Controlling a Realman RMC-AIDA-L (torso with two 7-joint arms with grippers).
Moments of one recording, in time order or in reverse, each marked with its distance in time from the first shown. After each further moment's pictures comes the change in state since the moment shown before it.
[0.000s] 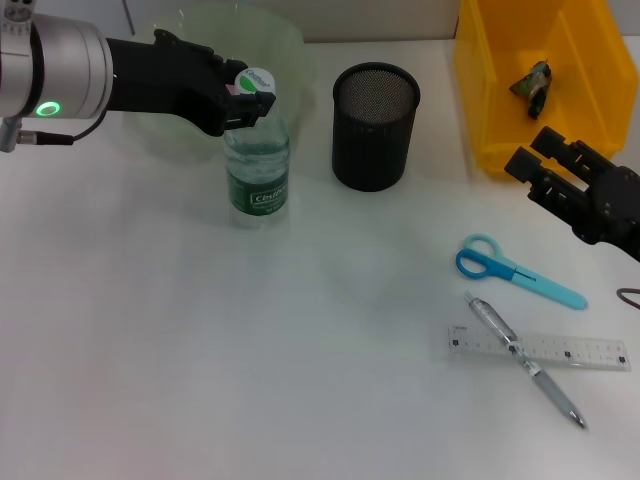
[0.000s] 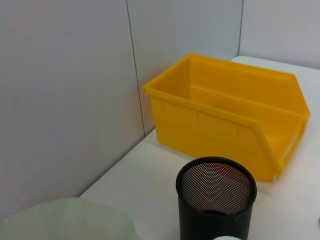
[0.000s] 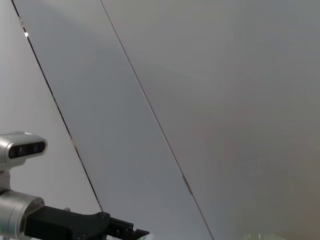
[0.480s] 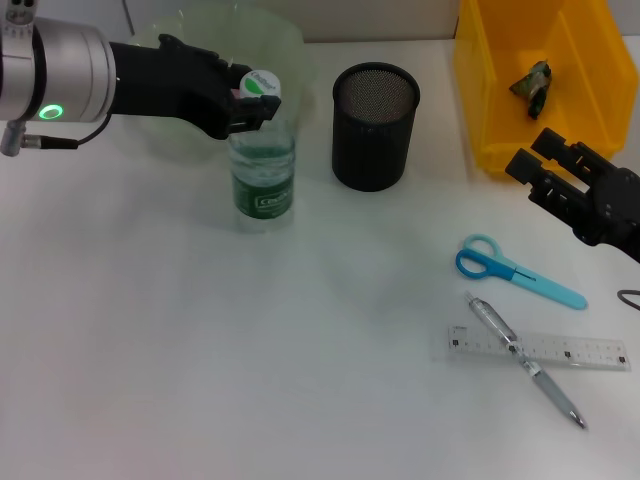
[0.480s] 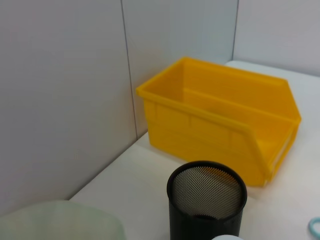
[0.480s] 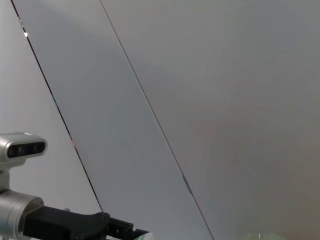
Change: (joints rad) left arm 0.002 0.000 -0.002 -0.005 -0.029 0.008 -0.002; right arm -0.002 0.000 0.000 0.000 0.000 -0.002 0.000
